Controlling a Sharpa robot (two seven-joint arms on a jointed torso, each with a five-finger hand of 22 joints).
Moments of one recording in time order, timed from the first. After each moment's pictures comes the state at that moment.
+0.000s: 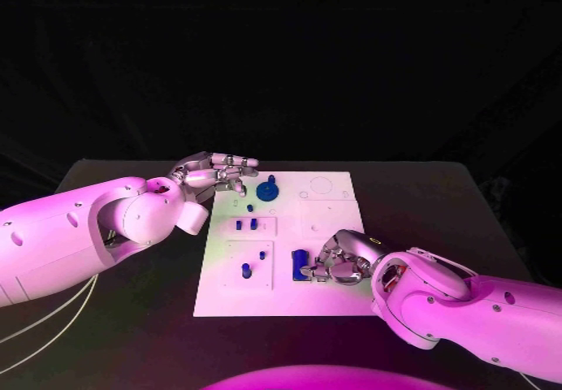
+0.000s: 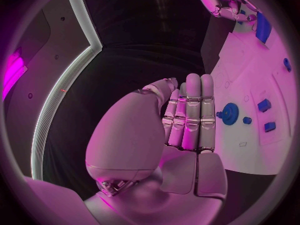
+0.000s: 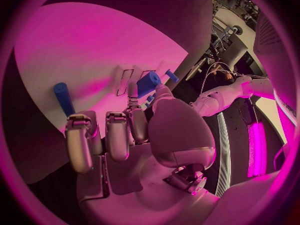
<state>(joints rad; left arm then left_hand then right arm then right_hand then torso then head) 1.17 -0.93 0.03 1.57 -0.03 -0.13 0.14 1.49 -0.17 0.42 0.10 0.26 0.98 0.20 0.12 0.08 1.08 0.13 0.20 0.18 1.13 0.05 0.84 0.44 0.17 0.94 0.13 0.87 0.71 1.03 -0.88 -0.12 1.89 -1.40 -0.44 -0.54 1.19 -0.01 -0.13 0.27 0.35 1.10 0.05 0.33 0.45 1.45 -0.03 1.32 1.31 1.47 -0.08 1.52 1.31 0.01 1.47 0.03 1.57 1.31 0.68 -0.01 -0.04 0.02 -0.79</state>
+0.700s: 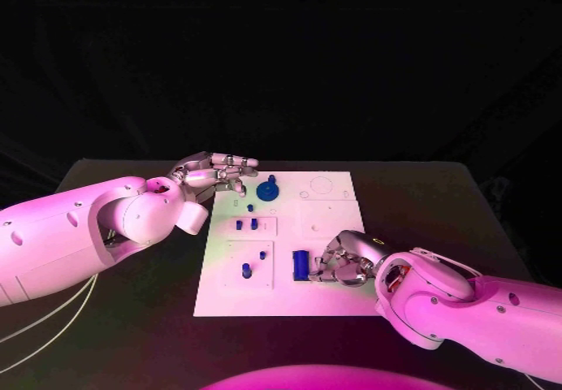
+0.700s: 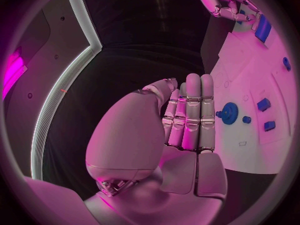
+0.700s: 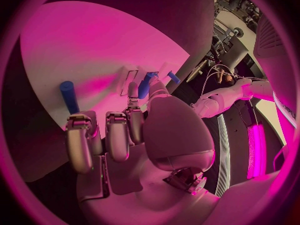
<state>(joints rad) 1.17 -0.94 0.03 1.57 -0.03 -0.13 0.14 1.49 -0.16 0.42 0.10 0.26 0.98 0.20 0.12 0.08 1.08 0.12 0.20 0.18 1.13 0.05 0.84 0.44 0.17 0.94 0.13 0.87 0.71 1.03 -0.90 -0.12 1.89 -1.41 -0.43 -0.54 1.29 -0.02 -0.11 0.21 0.29 1.10 0.05 0.33 0.46 1.45 -0.03 1.33 1.31 1.46 -0.08 1.52 1.31 0.01 1.47 0.03 1.57 1.31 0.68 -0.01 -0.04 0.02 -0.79</state>
